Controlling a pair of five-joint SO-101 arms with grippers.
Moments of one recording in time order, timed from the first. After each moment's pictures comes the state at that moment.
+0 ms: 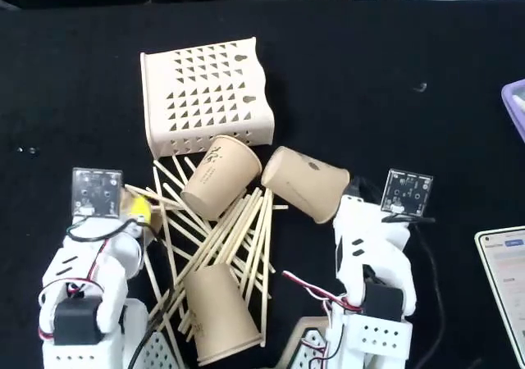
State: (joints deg) left arm -5.6 -104.7 75.0 70.0 -8.0; right arm 10.7 -103.2 96.6 46.7 -2.6
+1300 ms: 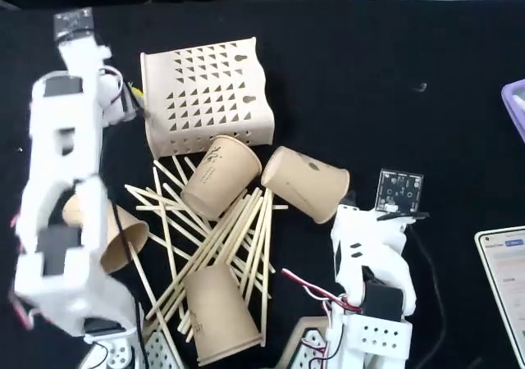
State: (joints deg) left arm -13.2 11.8 -9.8 69.1 2.5; right arm 10.7 -103.2 96.6 53.1 -0.4
